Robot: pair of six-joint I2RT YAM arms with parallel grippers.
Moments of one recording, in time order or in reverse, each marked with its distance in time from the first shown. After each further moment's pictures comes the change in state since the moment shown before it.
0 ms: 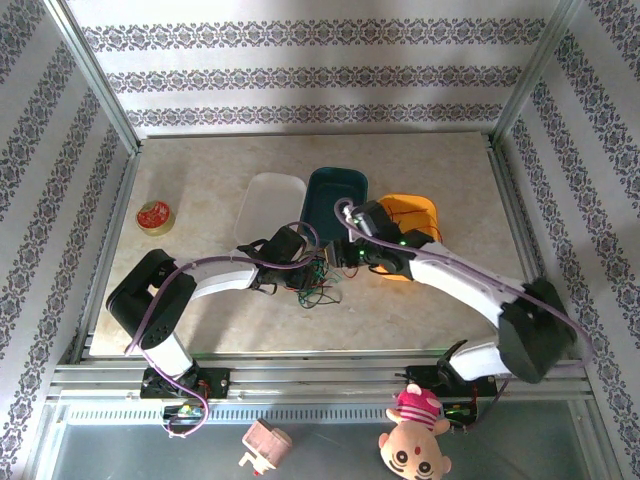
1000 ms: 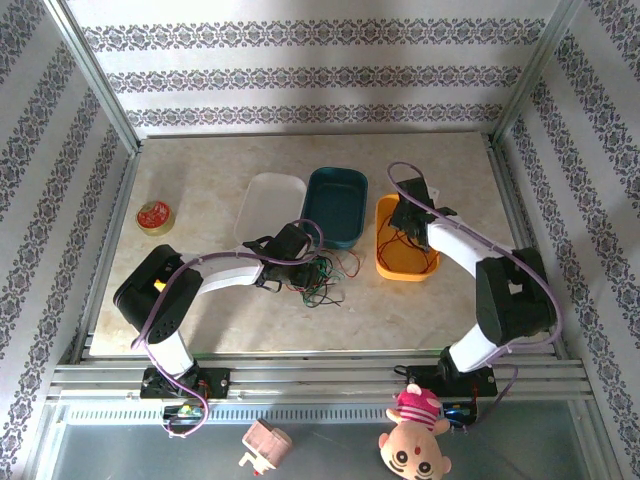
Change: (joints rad) left arm -0.003 0.051 0.055 -0.024 0.016 -0.026; right arm -0.399 0.167 0.048 0.062 0.413 0.215
